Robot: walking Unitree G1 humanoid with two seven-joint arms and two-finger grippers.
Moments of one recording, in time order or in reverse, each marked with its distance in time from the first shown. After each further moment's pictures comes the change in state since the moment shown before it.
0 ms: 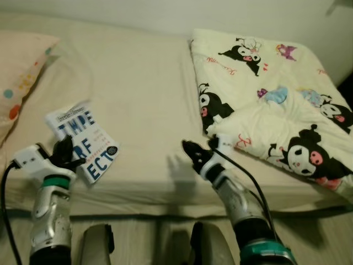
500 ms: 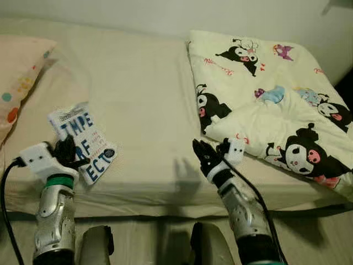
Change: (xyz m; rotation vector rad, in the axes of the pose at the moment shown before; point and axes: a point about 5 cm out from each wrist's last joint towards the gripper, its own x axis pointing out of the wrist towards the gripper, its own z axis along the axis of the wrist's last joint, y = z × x) left arm -0.003 -0.010 0.003 0.204 0.008 0.005; right arm -0.015 -0.002 -0.005 -0.042 -0.034 -0.111
